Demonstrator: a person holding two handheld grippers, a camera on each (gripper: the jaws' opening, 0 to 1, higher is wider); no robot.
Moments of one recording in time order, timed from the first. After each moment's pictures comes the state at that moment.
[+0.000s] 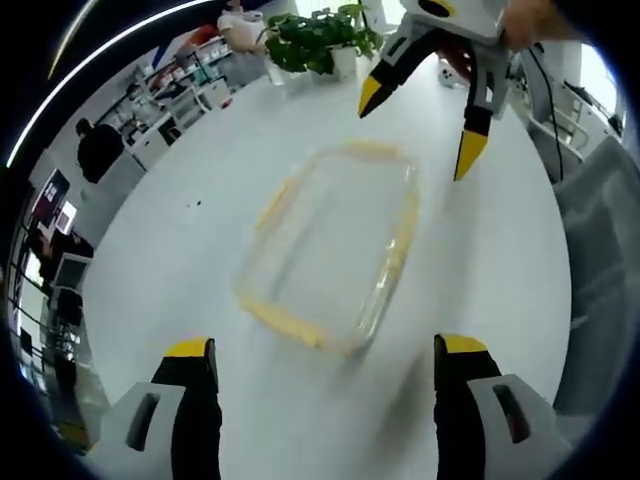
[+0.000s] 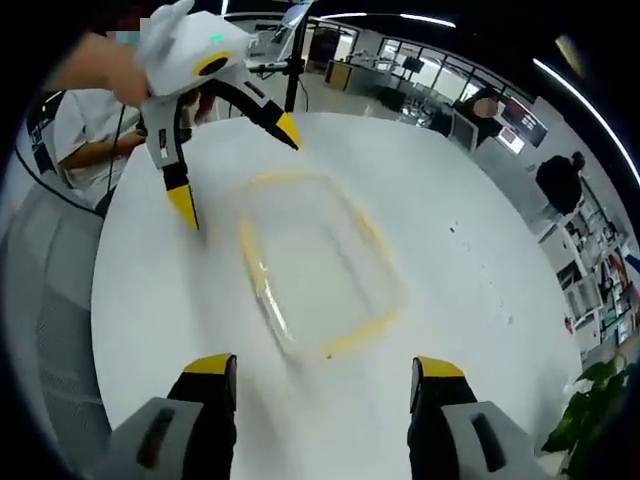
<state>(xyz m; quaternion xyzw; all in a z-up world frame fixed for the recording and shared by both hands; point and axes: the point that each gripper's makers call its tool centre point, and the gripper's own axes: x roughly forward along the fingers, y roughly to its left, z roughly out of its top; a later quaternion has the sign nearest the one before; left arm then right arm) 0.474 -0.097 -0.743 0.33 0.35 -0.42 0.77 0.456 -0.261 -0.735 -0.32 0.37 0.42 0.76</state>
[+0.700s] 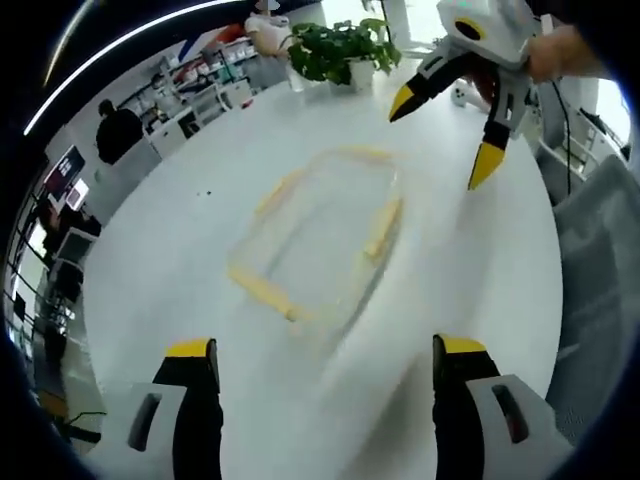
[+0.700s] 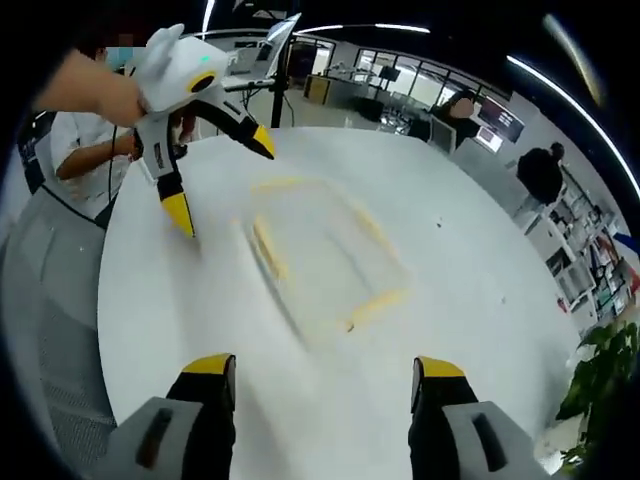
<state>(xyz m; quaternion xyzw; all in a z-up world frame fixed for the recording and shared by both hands) 0.449 -0.088 -0.744 0.28 0.34 -0.40 0.80 0.429 -0.273 -0.733 -0.29 0.35 0.39 0.80</state>
